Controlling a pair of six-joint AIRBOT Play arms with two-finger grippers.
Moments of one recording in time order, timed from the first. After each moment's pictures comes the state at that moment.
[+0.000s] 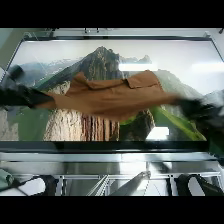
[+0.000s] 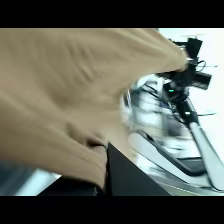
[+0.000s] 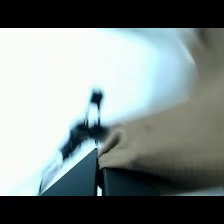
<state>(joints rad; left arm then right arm) 0.47 -1.34 1.09 -2.80 1.81 2.22 -0.50 -0.70 0.40 0.28 1.46 0.75</state>
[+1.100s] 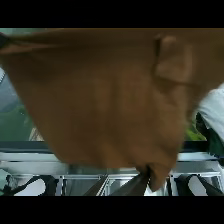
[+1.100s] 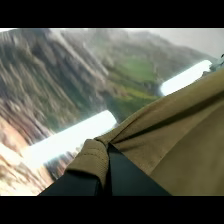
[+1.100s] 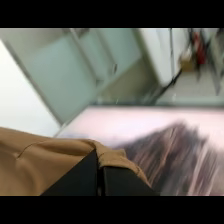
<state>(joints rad) 0.41 -1.29 1.78 -2.51 1.63 2.12 -0.56 -0.92 1.14 -0.05 1.29 0.71</state>
